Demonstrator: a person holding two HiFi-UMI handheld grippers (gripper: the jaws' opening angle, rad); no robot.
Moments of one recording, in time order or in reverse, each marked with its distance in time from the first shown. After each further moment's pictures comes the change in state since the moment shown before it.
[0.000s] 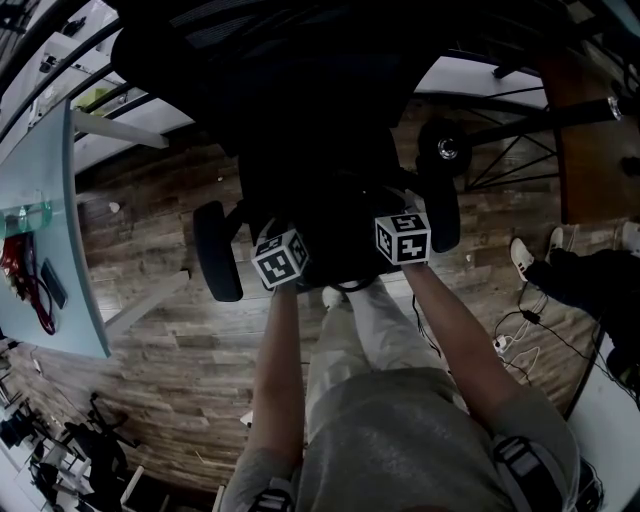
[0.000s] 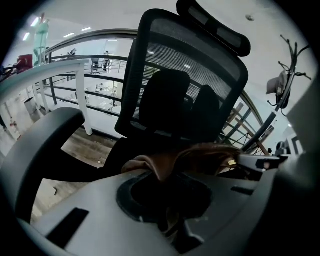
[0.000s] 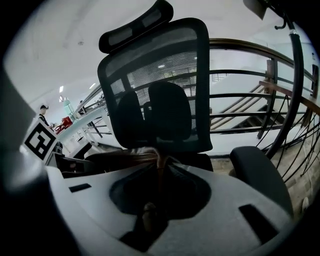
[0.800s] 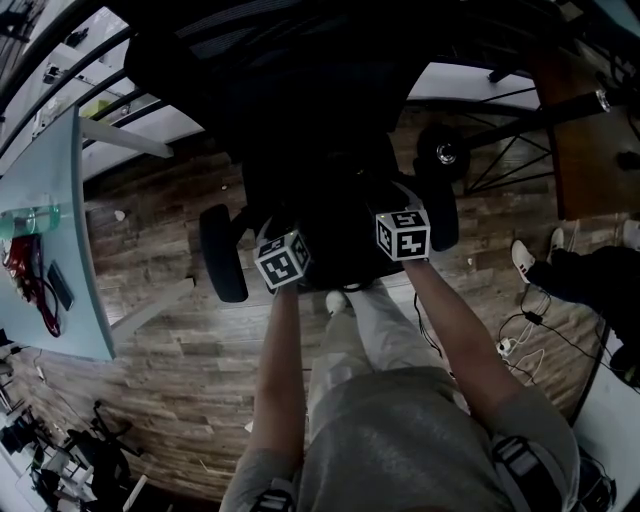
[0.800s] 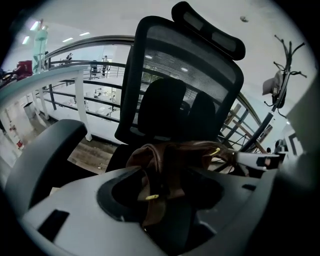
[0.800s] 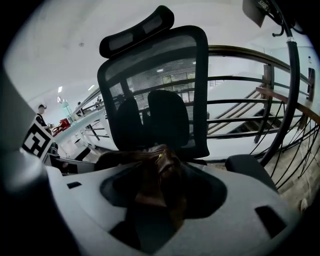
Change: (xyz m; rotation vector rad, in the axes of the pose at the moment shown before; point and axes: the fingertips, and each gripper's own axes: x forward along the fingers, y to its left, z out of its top) left arm -0.012 -0.003 0.014 0.028 -0.040 -0.002; right arm -0.007 -0.002 0.016 0.000 -0.045 -0.031
